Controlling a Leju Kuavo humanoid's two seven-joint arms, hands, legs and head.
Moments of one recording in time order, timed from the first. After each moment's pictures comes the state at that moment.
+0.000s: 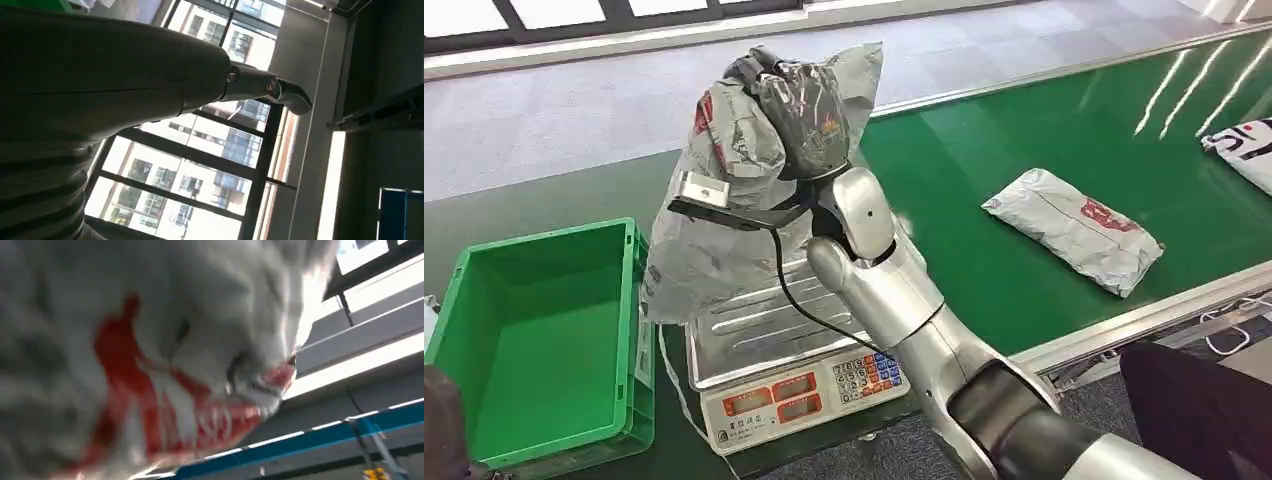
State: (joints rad) left arm 0.01 -0.22 -0.22 -1.88 -0.10 0.48 -0.70; right arm -0.71 0.19 0.27 -1.28 1.27 -0.39 -0.09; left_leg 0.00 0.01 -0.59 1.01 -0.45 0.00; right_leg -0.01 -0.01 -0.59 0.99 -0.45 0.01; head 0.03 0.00
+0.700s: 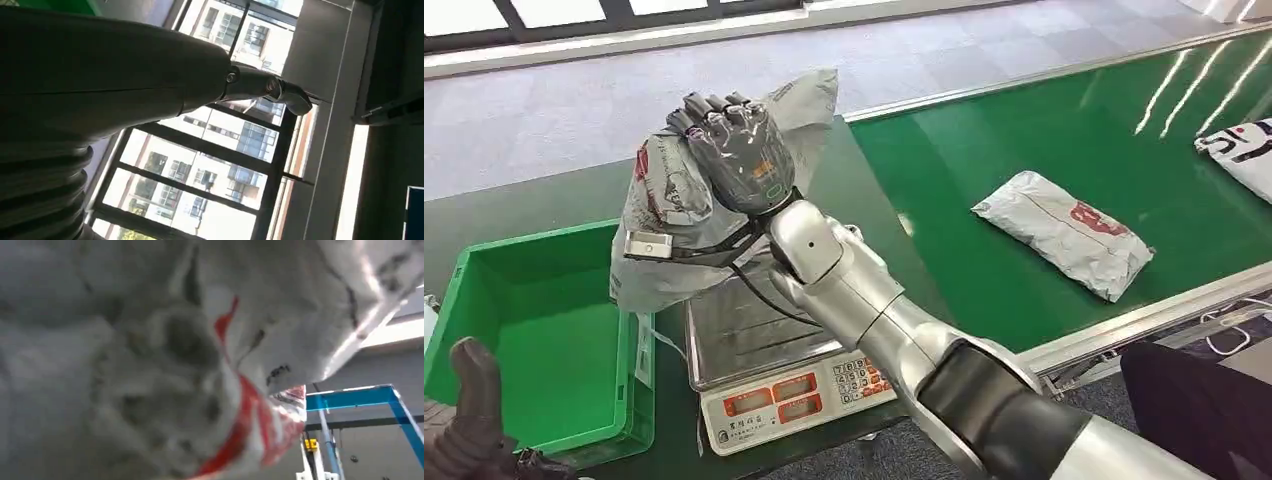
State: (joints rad) left arm -0.04 -0.23 -0.23 -1.78 -0.07 0.48 -0.70; right arm -0.80 0.25 0.41 -0.95 1.57 -0.69 0.09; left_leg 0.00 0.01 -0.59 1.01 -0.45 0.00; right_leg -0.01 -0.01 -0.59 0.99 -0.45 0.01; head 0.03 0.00
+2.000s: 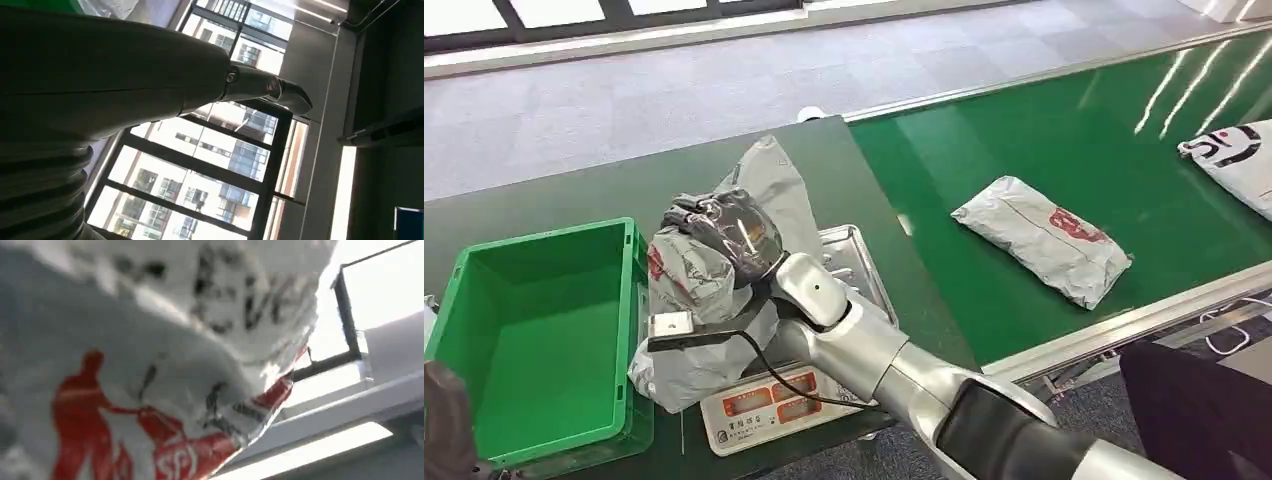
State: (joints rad) left arm 0.01 -0.21 -0.23 -1.86 -0.08 0.56 -0.70; right arm -0.63 0.18 0.55 -1.03 1.07 -0.42 -0.19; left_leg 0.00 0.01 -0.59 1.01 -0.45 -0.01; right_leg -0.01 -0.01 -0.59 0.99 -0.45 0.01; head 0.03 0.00
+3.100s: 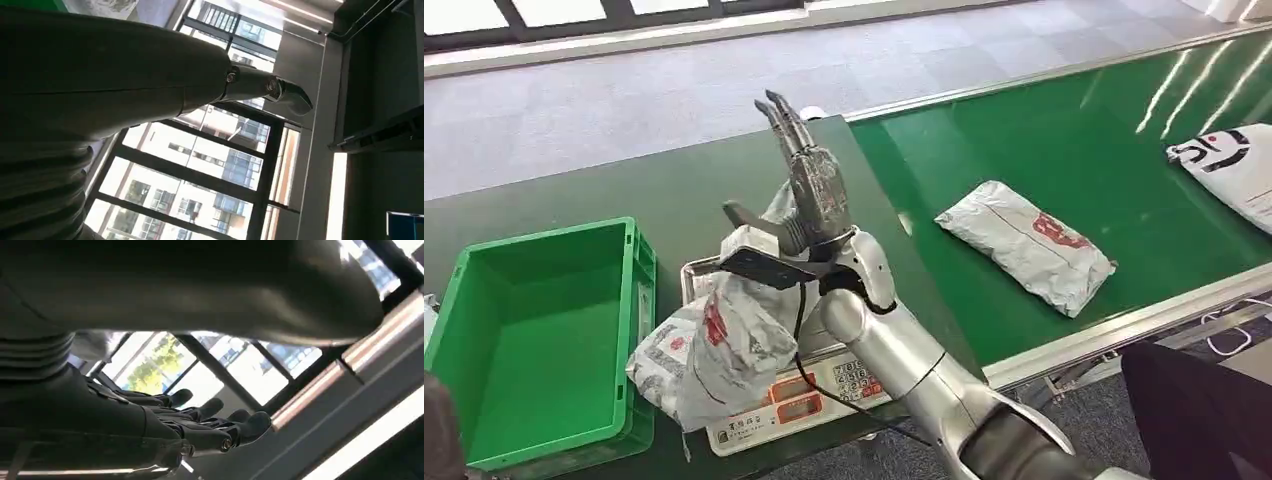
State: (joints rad) left arm 0.02 -0.20 -0.23 -1.88 -0.11 0.59 -0.70; right arm -0.50 0.17 0.29 -1.31 0.74 -0.47 -0.30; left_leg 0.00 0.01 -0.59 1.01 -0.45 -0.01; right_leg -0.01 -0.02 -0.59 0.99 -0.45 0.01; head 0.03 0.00
